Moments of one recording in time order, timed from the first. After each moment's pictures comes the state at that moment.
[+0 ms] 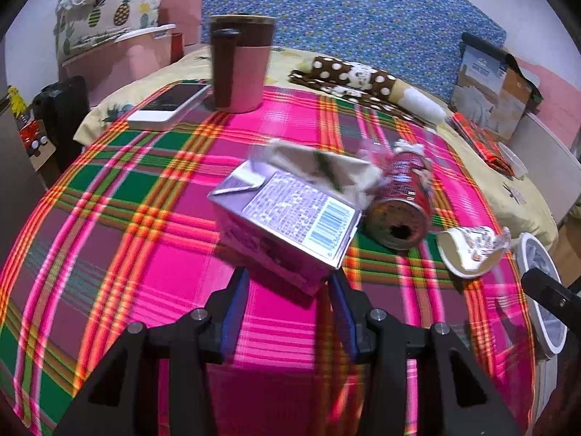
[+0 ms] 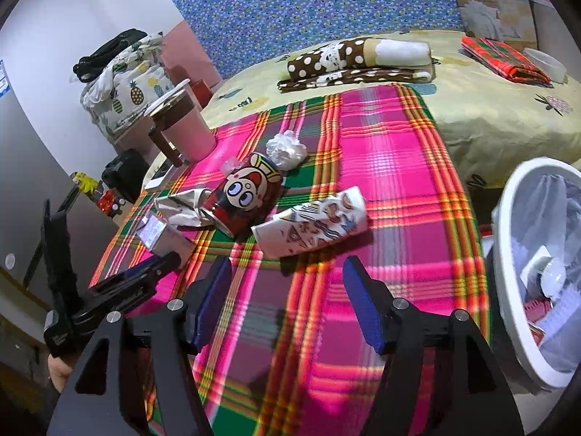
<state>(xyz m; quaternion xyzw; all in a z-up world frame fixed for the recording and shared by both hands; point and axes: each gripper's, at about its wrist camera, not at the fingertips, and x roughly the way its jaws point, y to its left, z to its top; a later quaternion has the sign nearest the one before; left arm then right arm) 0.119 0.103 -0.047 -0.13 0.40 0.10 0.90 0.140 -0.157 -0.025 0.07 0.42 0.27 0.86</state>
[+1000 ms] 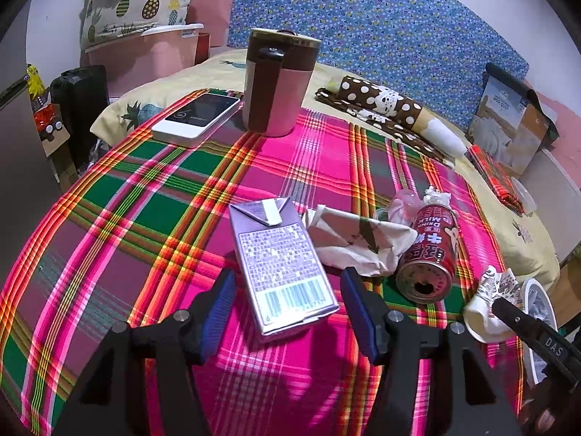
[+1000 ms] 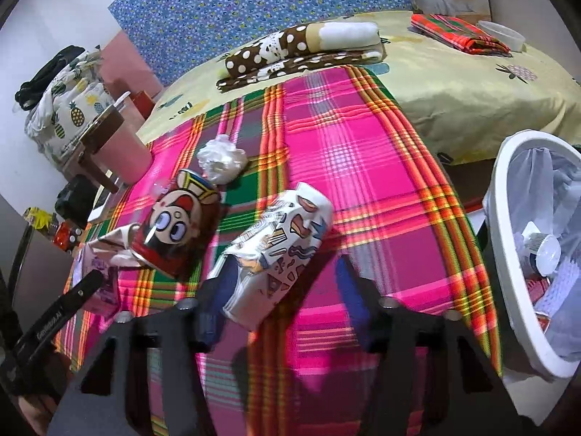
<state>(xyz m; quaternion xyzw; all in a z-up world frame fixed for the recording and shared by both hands) 0.133 0.132 -0.036 -0.17 0.38 0.13 0.90 0.172 -0.158 -0.043 0.09 0.45 0.16 0.87</state>
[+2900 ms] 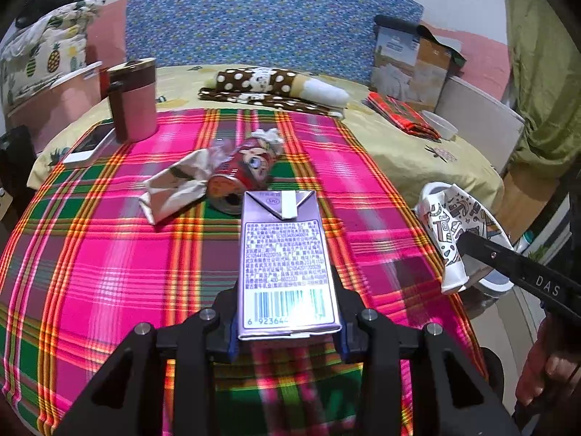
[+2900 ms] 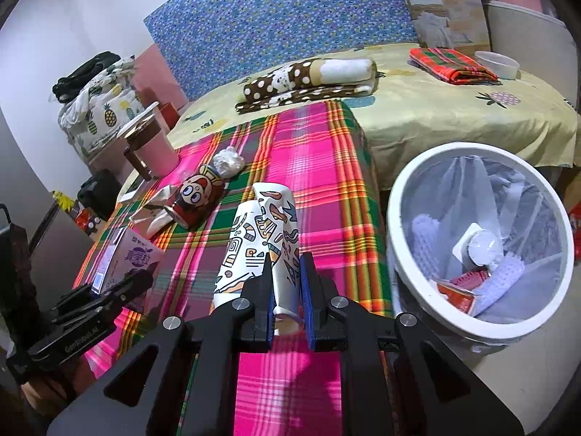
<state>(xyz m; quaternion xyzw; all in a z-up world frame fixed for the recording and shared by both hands) 0.083 -0.006 -0.008 -0.08 0.38 -0.03 0.92 0.109 -0.220 -0.014 0.08 0.39 0.19 0.89</state>
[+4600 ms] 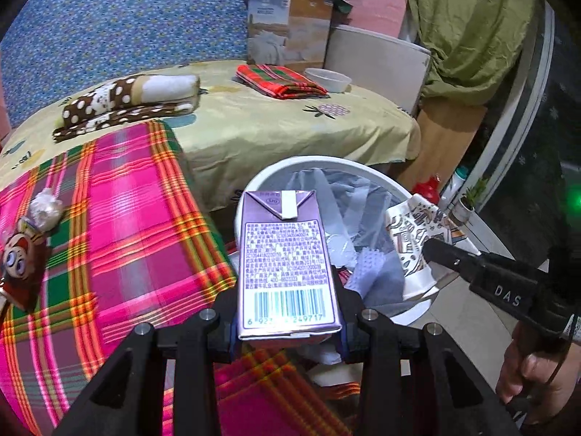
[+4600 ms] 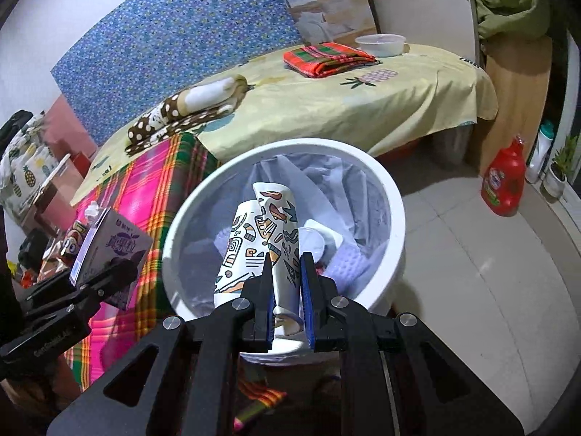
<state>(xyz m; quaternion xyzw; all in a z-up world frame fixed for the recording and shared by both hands) 0.152 -0.198 -0.004 0.01 0.40 -0.22 0.89 0.120 -0.376 -0.027 0.12 0.40 0.03 0.91</state>
